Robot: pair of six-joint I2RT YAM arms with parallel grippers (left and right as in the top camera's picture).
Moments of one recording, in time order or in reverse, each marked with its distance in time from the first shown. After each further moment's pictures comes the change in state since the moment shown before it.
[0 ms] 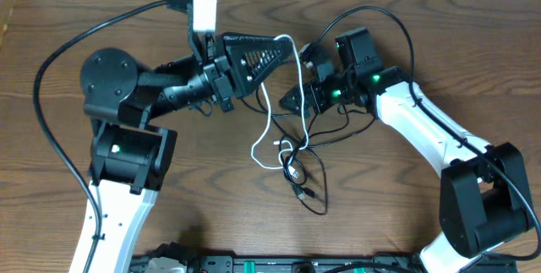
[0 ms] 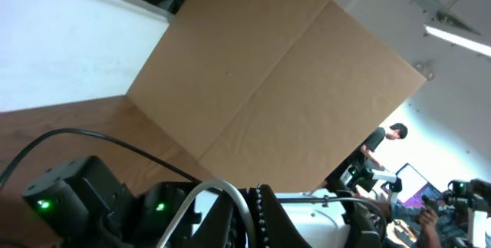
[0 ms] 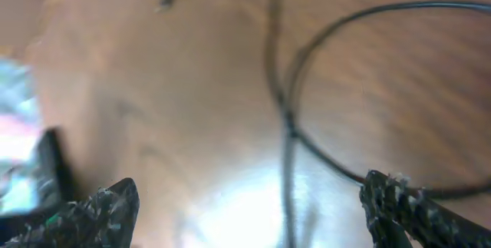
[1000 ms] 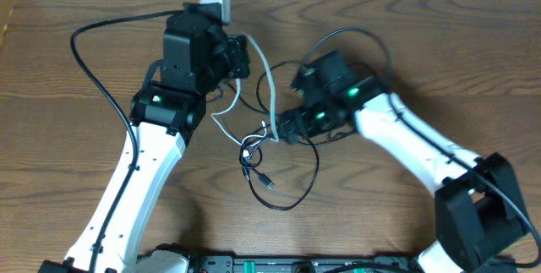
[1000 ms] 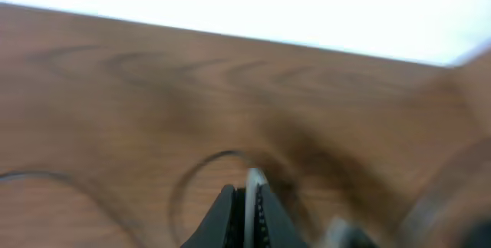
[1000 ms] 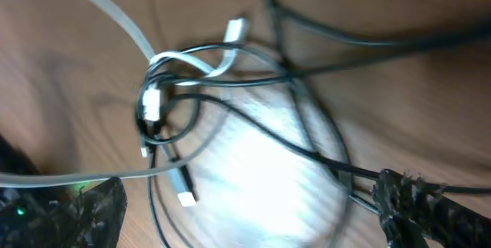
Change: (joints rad) left arm -0.031 0.243 0.004 -0.579 -0.890 0.529; right arm 0.168 -0.033 0.001 -0.262 0.320 0.204
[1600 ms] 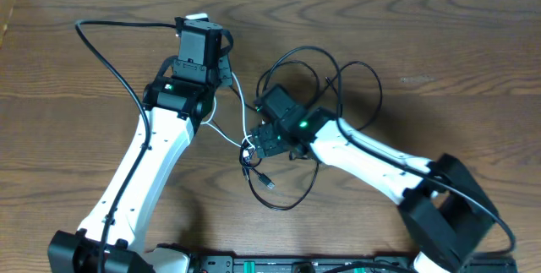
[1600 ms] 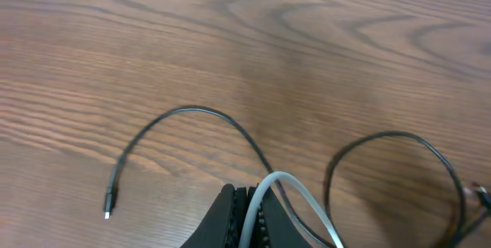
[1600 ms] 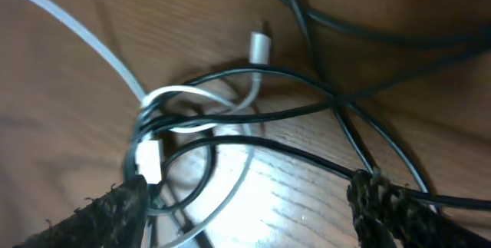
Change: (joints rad) left arm 0.000 0.088 0.000 -0.161 -0.409 0.026; right arm 0.253 0.091 0.001 0.136 0.356 0.335
